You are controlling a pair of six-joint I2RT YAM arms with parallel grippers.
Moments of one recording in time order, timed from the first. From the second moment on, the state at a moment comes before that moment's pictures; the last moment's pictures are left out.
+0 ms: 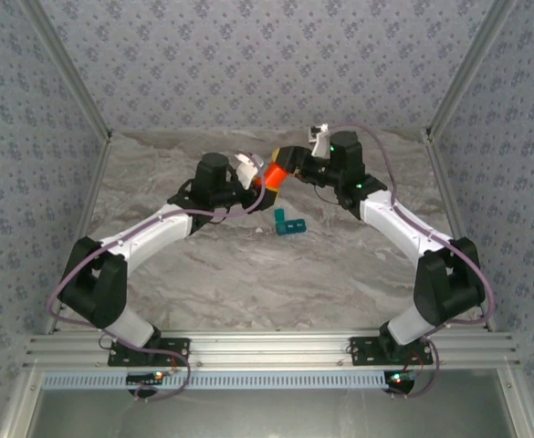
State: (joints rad) left arm -0.58 1.55 1.08 0.08 0.48 -0.03; right arm 0.41 1.55 1.18 0.13 -0.56 0.84
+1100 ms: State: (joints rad) left arm -0.60 1.55 1.09 -0.01 0.30 0.17; right arm 0.43 1.49 1.30 -0.23 -0.38 1.01
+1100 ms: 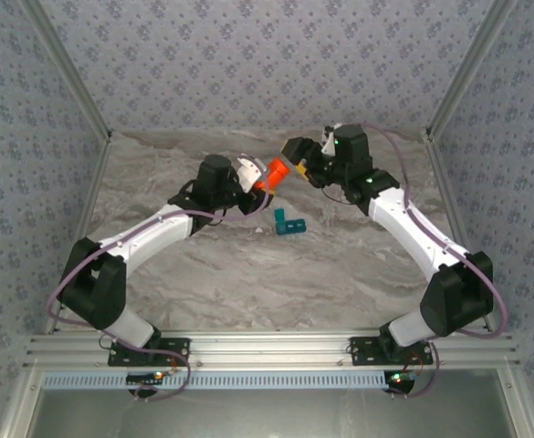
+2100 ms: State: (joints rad) left arm -0.60 1.55 1.10 -0.01 0.29 0.16; right arm 0.46 1.51 1.29 -0.22 -0.40 0.99
